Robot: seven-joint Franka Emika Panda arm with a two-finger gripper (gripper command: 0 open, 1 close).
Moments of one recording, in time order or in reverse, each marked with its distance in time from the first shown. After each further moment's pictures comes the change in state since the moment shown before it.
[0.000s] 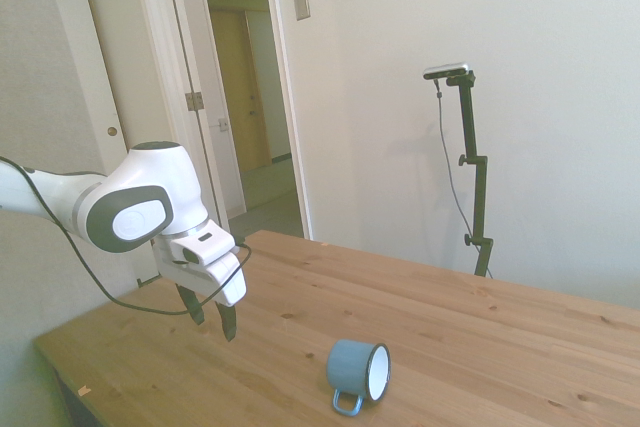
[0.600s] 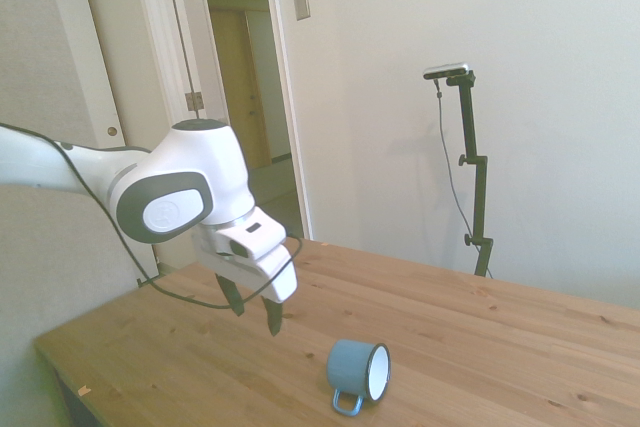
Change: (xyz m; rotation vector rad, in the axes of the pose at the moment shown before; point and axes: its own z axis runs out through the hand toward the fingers) arm 0.108 0.080 -0.042 0.078 0.015 0.037
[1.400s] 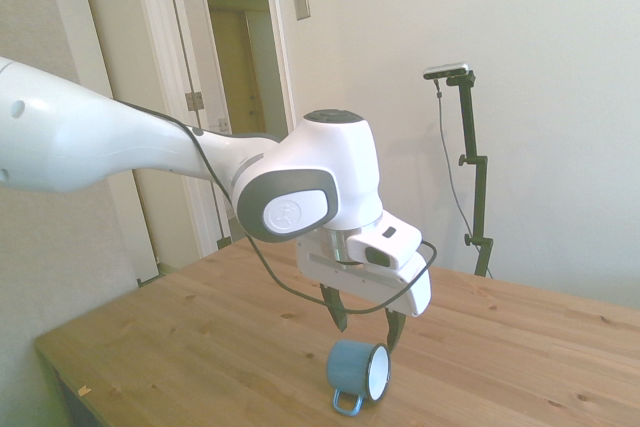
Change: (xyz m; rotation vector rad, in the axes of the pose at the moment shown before) arm 0.149 0.056 0.011 -0.022 0.011 0.000
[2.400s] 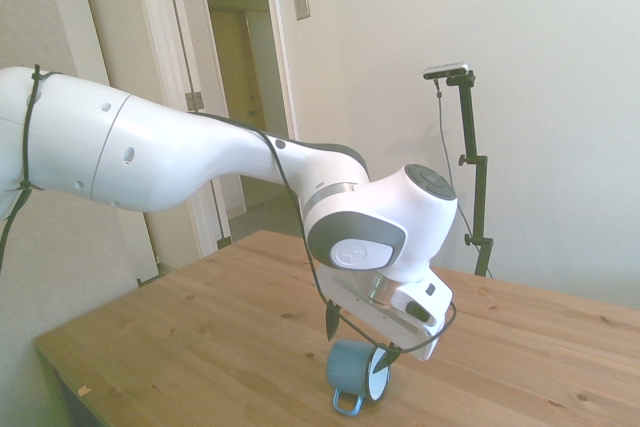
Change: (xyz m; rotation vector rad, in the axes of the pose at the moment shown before) arm 0.033 0.014 0.073 0.222 -0.381 -0.063
